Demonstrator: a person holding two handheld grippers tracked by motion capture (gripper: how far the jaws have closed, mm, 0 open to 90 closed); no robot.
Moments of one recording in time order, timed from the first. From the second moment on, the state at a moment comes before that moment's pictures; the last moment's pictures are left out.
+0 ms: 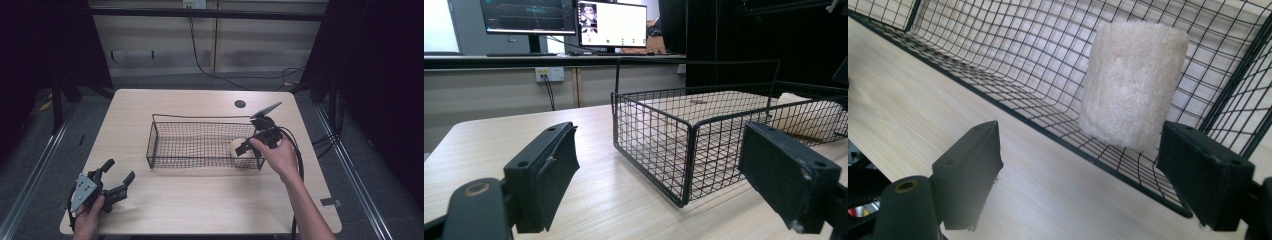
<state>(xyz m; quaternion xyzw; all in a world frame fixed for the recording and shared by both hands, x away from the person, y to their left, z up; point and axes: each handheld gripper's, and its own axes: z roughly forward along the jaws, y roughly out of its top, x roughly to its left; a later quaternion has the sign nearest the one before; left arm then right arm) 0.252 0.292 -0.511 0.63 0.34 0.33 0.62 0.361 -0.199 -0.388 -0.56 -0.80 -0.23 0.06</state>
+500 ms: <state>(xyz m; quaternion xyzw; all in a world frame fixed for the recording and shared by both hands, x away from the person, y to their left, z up) 0.252 0.292 -0.511 0.63 0.34 0.33 0.62 0.336 -0.196 -0.378 -0.53 -0.80 -0.25 0.07</state>
